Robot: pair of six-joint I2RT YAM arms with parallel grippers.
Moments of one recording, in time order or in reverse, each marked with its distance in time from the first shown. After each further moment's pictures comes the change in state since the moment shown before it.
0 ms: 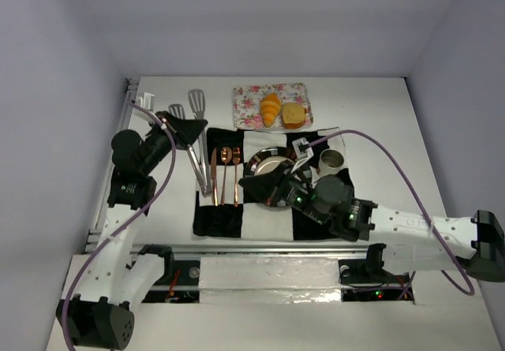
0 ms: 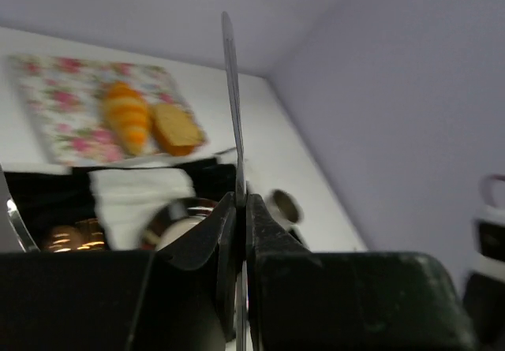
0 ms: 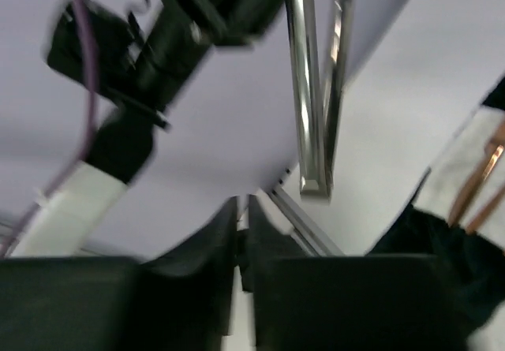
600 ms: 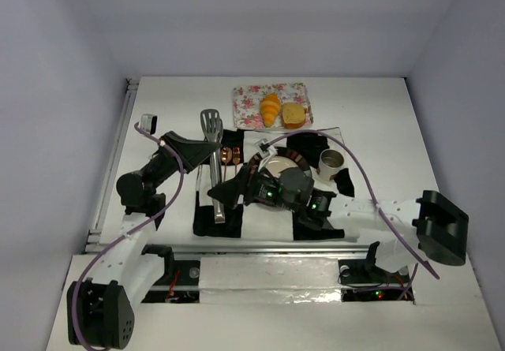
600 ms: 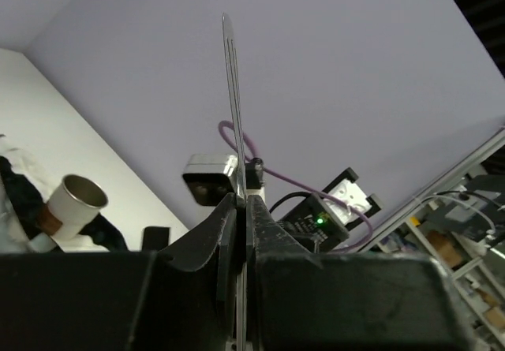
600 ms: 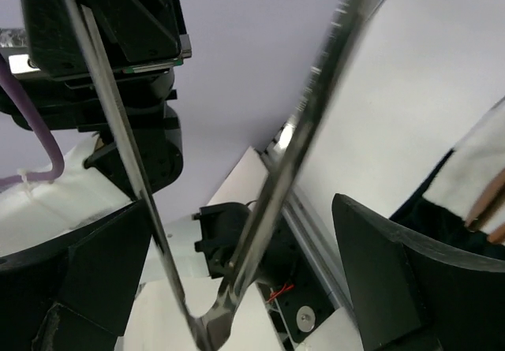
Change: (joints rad) left arm -0.002 -0.005 -0.393 0.978 0.317 -0.764; right arm -0.095 0.319 0.031 0.235 -0.292 0.018
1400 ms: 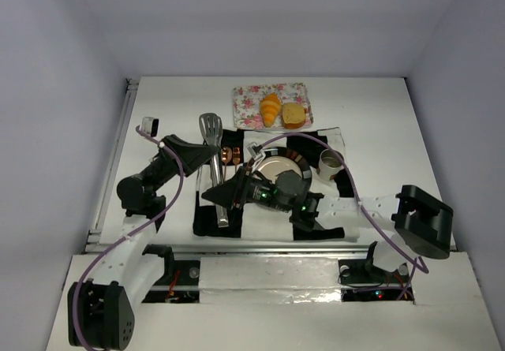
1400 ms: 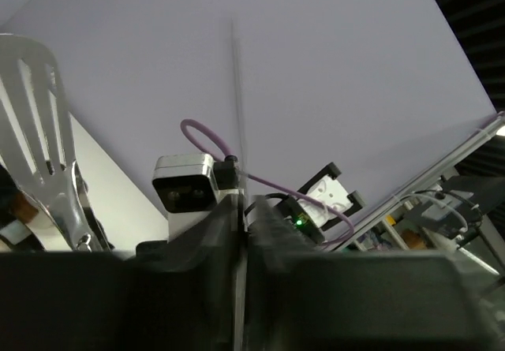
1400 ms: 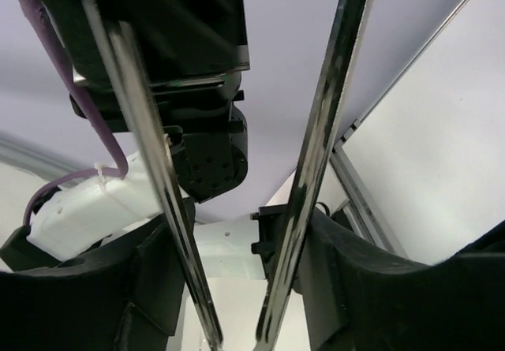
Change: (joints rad) left arm -0.001 -0.009 -0.037 0.043 0.013 -0.095; right arm 0.003 0.130 0.004 0.256 -0.096 0.140
